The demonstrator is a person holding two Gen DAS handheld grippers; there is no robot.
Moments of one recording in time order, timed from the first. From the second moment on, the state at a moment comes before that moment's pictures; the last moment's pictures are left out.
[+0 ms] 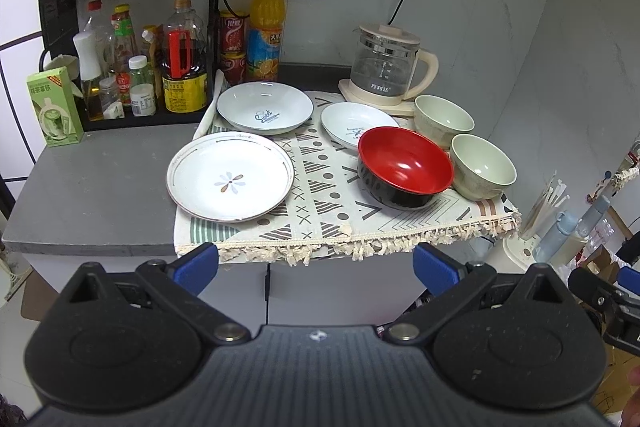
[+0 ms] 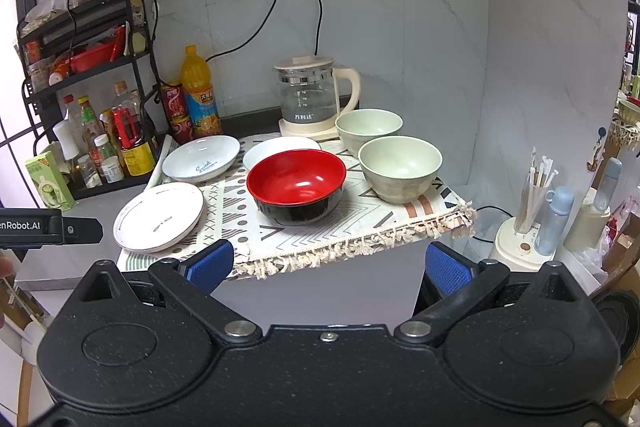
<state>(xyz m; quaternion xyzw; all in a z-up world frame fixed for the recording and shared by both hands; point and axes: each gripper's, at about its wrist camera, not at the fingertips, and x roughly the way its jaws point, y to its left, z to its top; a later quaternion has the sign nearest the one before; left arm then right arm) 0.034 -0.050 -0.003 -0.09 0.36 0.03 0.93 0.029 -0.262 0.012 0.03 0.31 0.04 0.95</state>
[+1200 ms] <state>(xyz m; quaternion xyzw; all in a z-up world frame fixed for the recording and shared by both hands) 0.235 -0.051 -0.040 -0.06 0.44 -0.06 0.89 0.177 -0.269 -0.025 0.08 0.38 -0.04 0.92</state>
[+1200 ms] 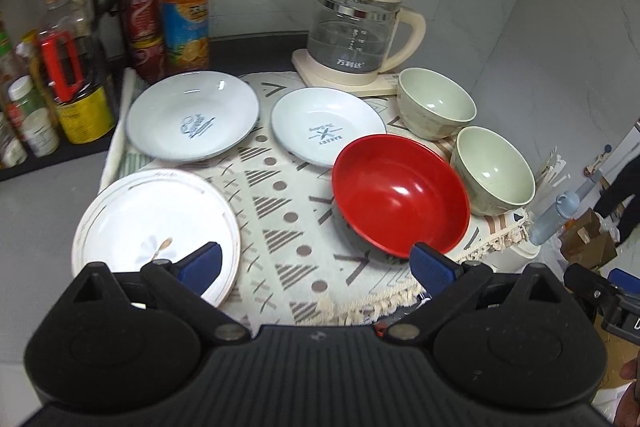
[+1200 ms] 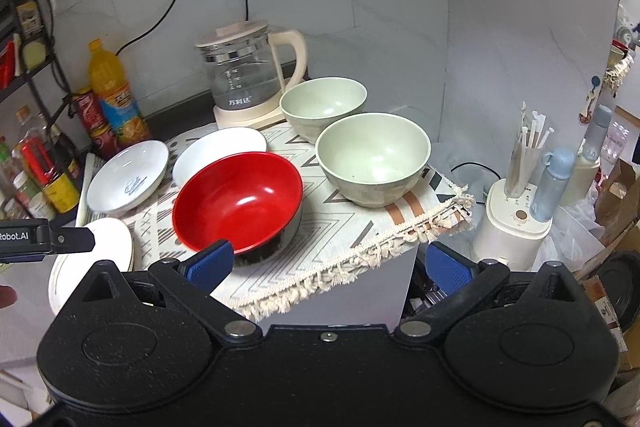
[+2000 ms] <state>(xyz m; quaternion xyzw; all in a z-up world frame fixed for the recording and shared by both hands) 0.332 -0.118 -0.066 -0.03 0.47 -0.16 0.87 0.235 -0.301 -0.059 0.13 0.42 -0.12 0.89</state>
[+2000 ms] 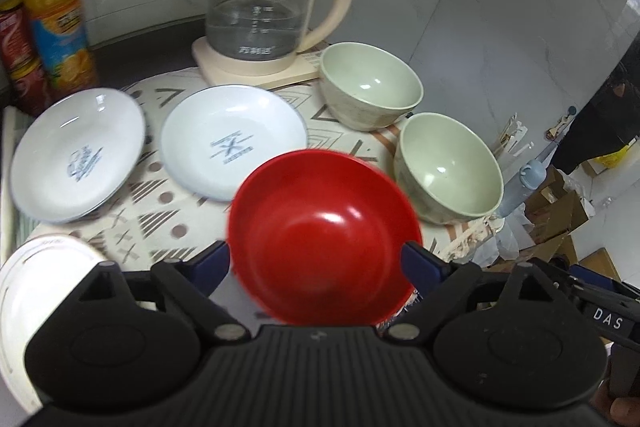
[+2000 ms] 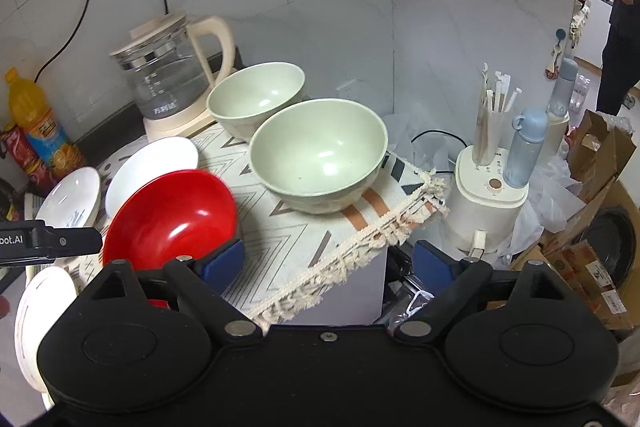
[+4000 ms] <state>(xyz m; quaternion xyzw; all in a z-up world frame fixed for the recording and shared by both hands) 0.427 -0.226 -0.094 -0.11 0.49 -0.16 0.85 0.355 -0.385 -0.102 0.15 0.42 -0.04 0.89</state>
